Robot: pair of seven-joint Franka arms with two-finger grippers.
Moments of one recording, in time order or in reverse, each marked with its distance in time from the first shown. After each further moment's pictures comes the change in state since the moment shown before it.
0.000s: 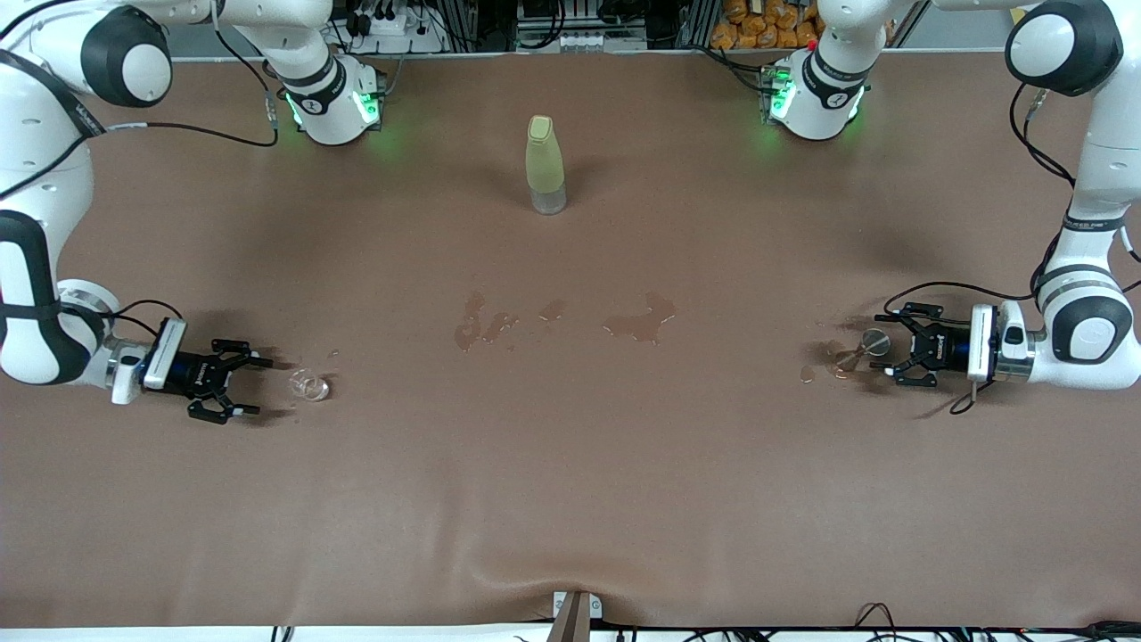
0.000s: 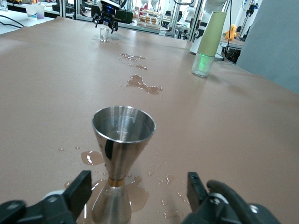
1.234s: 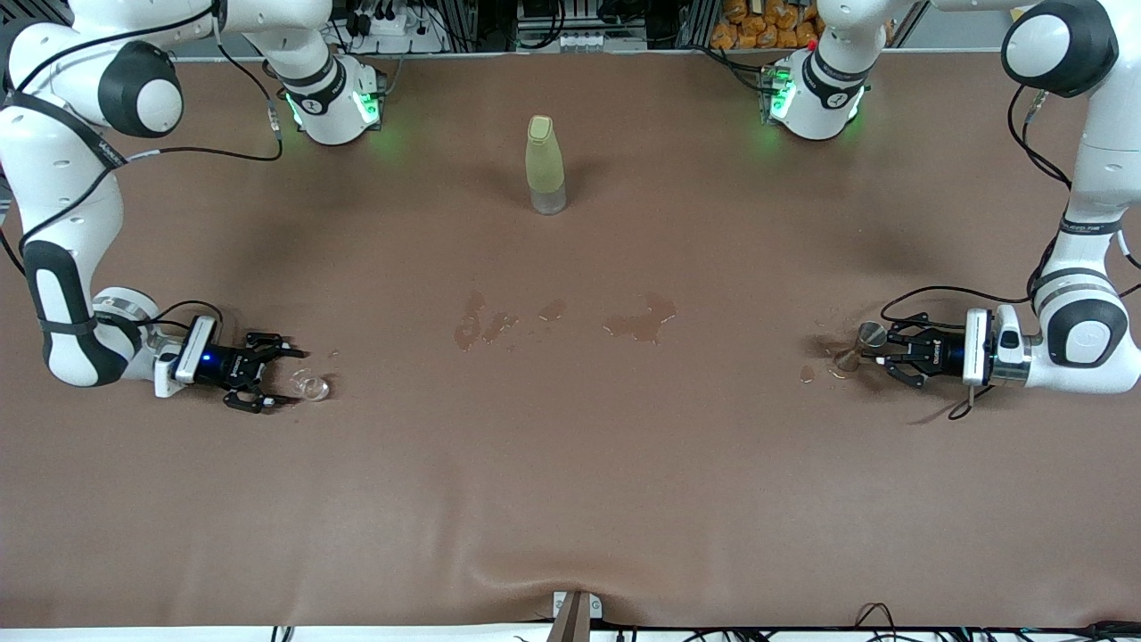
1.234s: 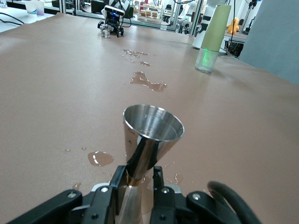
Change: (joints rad) left arm -0.018 0.000 -0.002 0.007 0.000 0.026 0.001; right arm -0.018 0.120 0.007 0.001 0.112 -0.131 -0.045
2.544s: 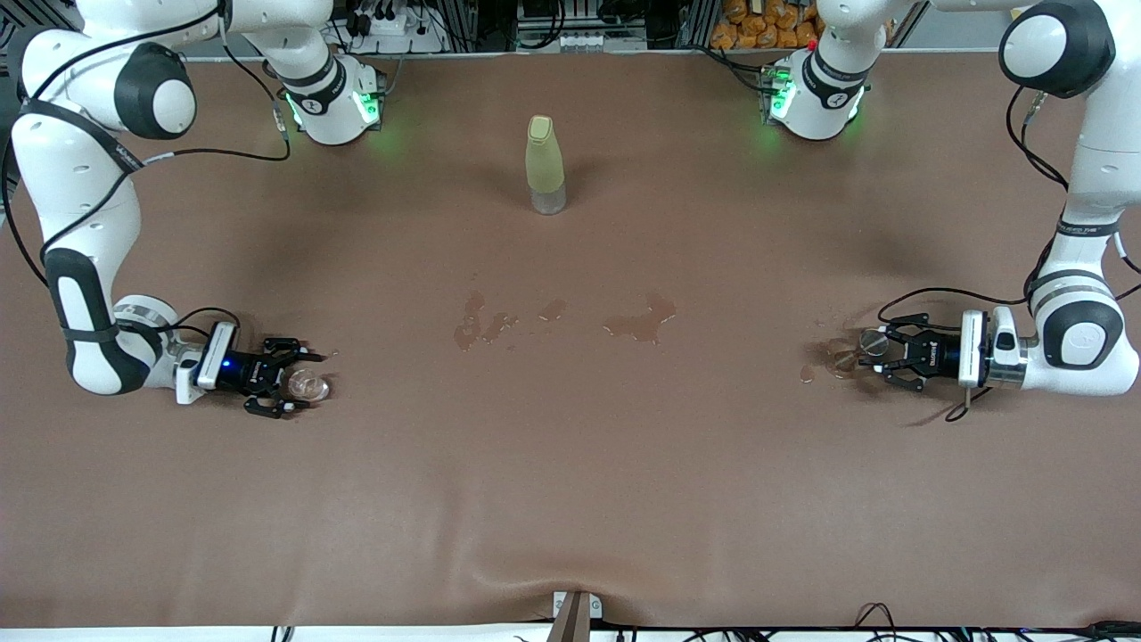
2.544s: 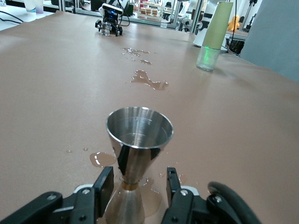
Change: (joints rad) left arm -0.011 0.000 0.000 0.000 -0.008 0.012 0.000; right arm 0.068 0.003 0.007 0.000 0.039 0.036 0.000
